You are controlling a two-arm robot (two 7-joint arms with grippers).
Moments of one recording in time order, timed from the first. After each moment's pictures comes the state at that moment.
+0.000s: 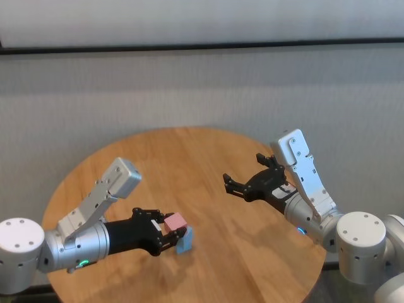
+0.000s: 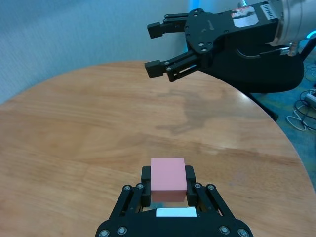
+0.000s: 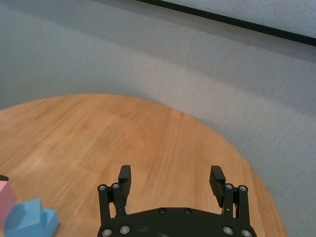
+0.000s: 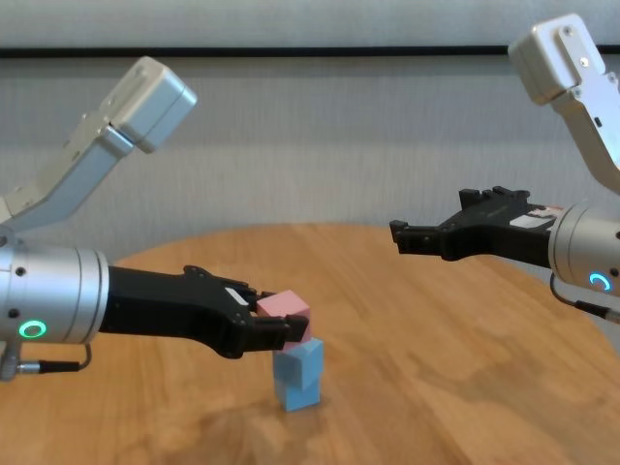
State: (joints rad) left arm -0.41 0.46 0.52 -1.36 -0.29 0.17 -0.69; right arm 0.39 0.25 -0.40 -1.30 0.11 0.15 0.25
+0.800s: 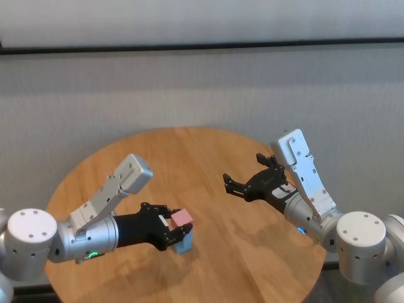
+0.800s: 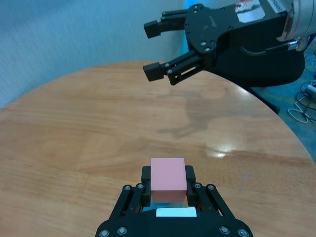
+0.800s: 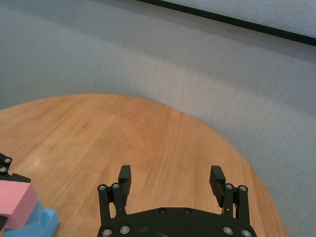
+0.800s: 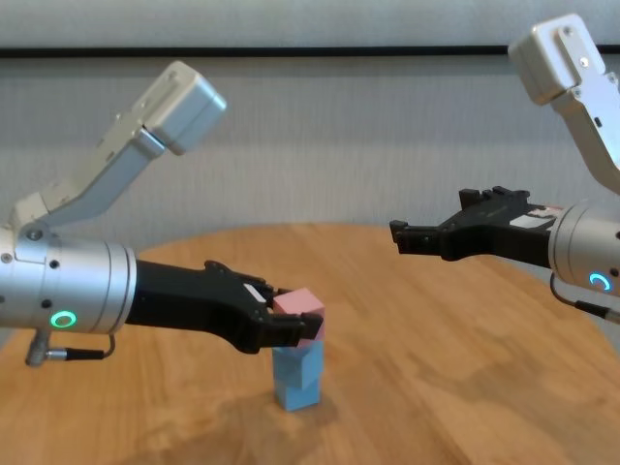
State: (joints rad) left arm -0.48 0.45 0.59 -1.27 -0.28 0.14 -0.68; right arm 0.39 0.25 -0.40 -1.30 0.11 0.15 0.25
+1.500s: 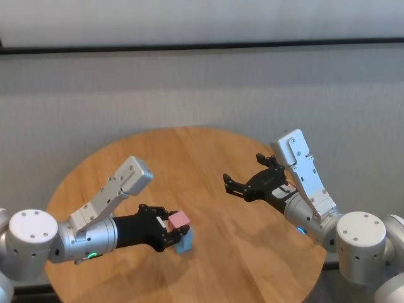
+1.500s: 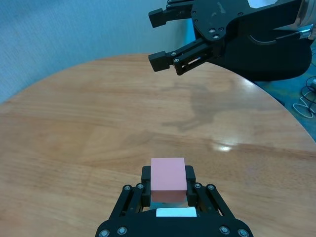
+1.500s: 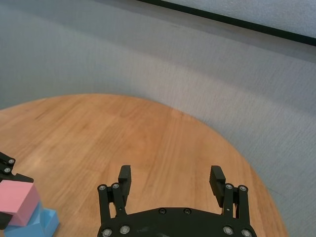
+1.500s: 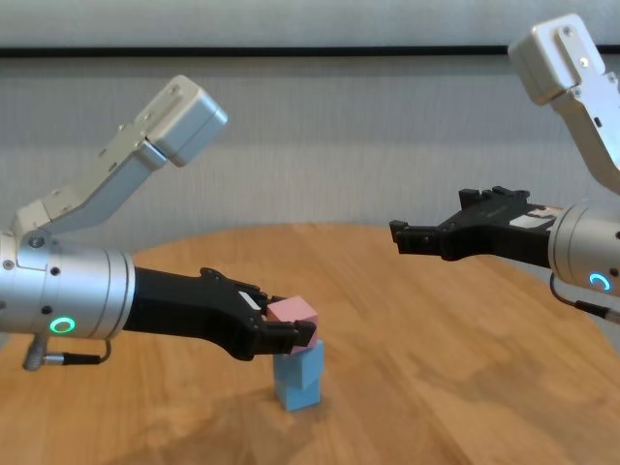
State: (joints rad) left arm -0.50 0.45 0.61 -1.25 -0.28 0.14 -0.67; right arm 0.39 0.25 -0.40 -1.30 0.11 0.15 0.25
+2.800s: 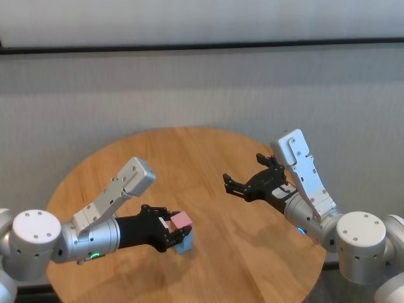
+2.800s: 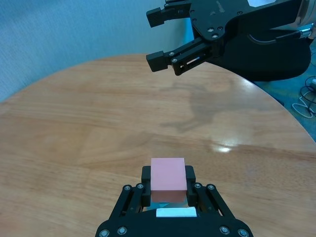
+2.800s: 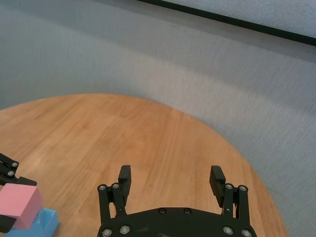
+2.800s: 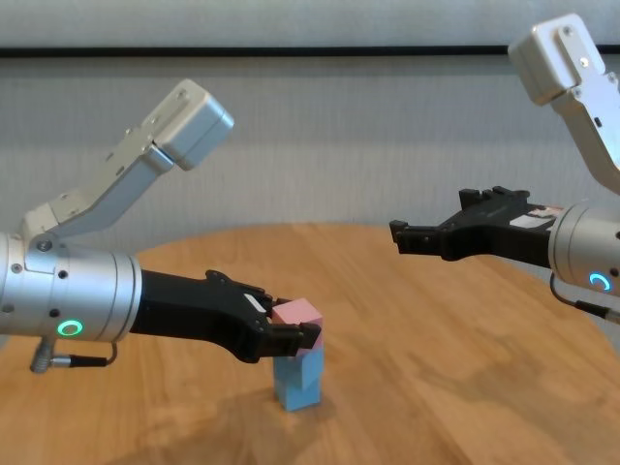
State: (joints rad) left arm -0.51 0.44 0.62 -1.23 -0.28 0.13 -0.66; right arm 0.39 0.25 -0.40 -1.30 0.11 0.15 0.25
